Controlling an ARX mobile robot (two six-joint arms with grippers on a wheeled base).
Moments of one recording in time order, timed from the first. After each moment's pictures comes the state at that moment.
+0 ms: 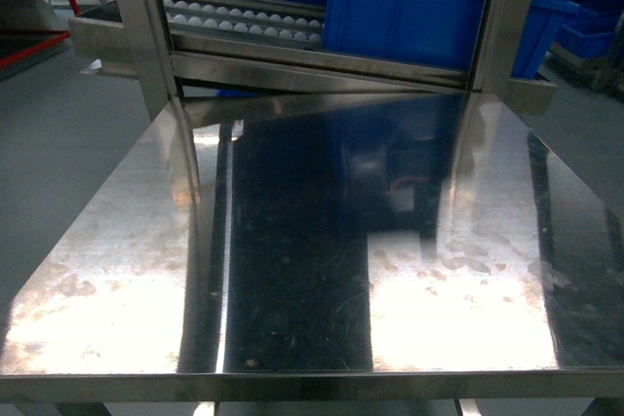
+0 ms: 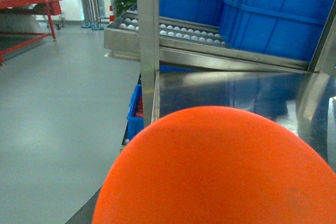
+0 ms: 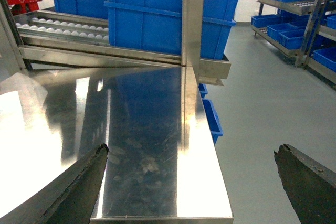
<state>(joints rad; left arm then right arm) 0.00 0.01 0.01 0.00 0.00 -0.02 0.00 0.00 0.01 0.00 0.00 0.00</state>
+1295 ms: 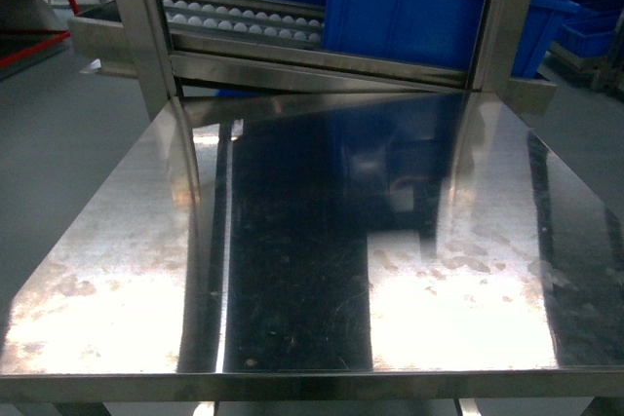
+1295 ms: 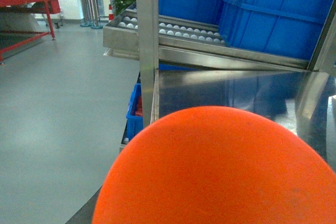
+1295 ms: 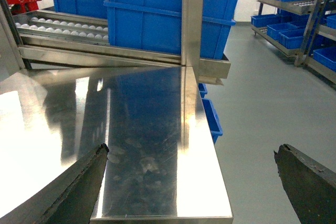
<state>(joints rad) 0.00 0.01 0.01 -0.01 0.00 -0.02 0.00 0.00 0.01 -0.01 0.00 0.00</state>
